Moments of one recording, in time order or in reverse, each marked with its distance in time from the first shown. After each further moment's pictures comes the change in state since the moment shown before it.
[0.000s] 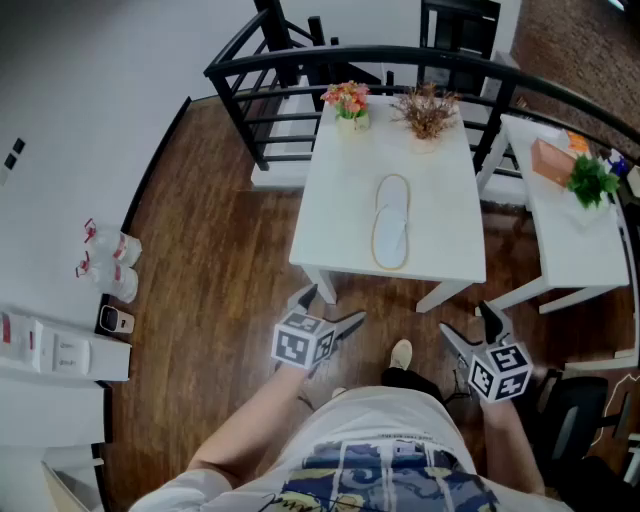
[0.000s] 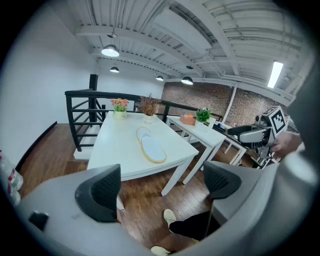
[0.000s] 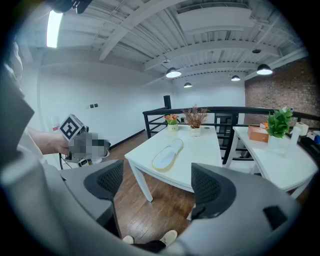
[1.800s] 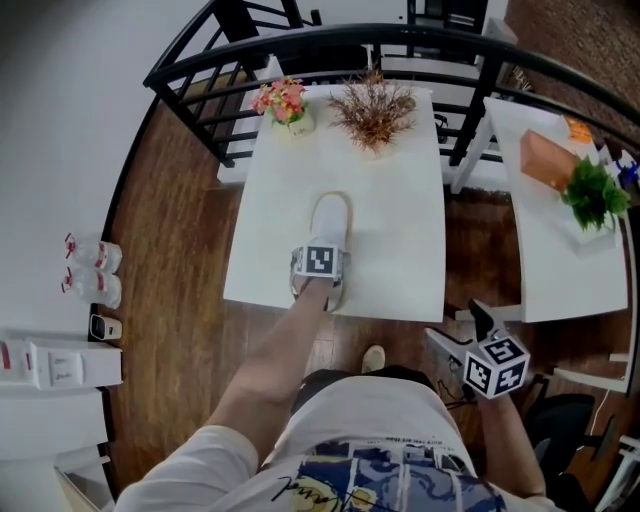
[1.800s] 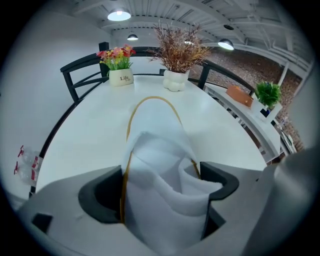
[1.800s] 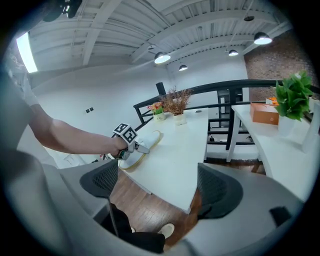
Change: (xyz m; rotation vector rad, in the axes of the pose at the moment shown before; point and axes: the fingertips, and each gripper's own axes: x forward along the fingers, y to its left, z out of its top) left arm 0.368 0.083 0.076 -0.153 0.357 0.342; right arm 0.082 -0.235 0.021 0.120 0.139 0.116
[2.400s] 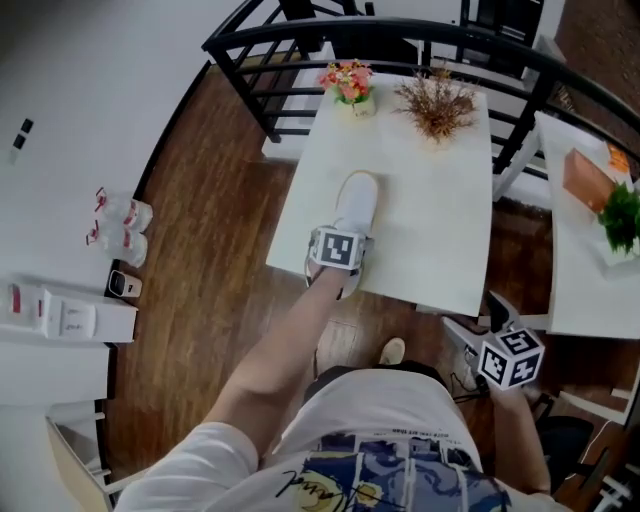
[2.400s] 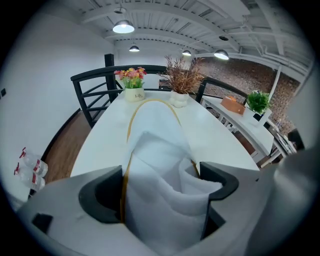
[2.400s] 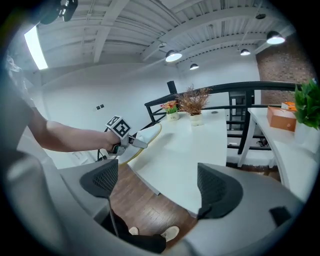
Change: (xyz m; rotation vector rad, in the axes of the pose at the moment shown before) left arm -0.082 0.050 -0.009 0.013 -0.134 -0.012; right arm 0.028 0.061 0.003 -0.073 0.020 0.093
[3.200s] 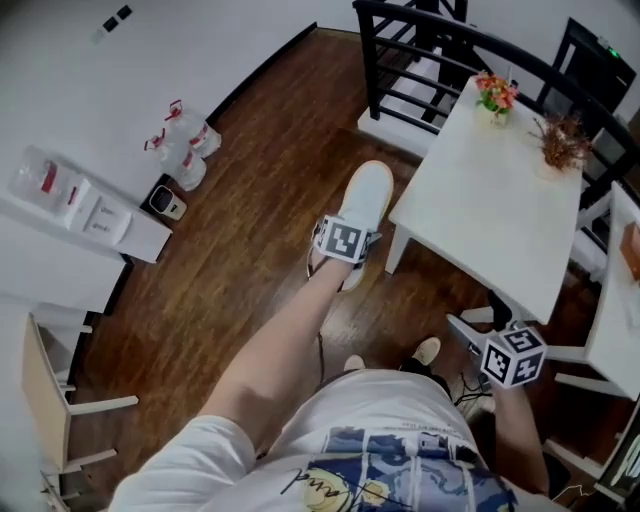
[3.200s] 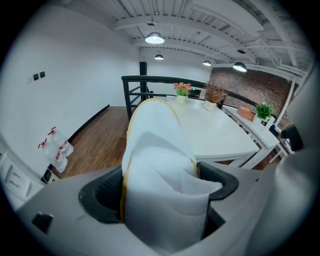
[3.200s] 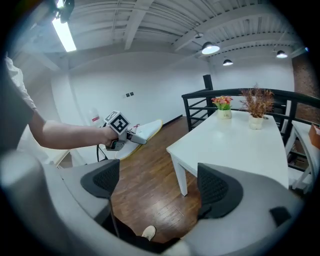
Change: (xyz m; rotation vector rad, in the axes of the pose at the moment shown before) left arm -0.209 0.226 -0.209 -0.163 -0.058 0.176; right arm 0.070 0.290 -0.049 -0.206 0.077 0.220
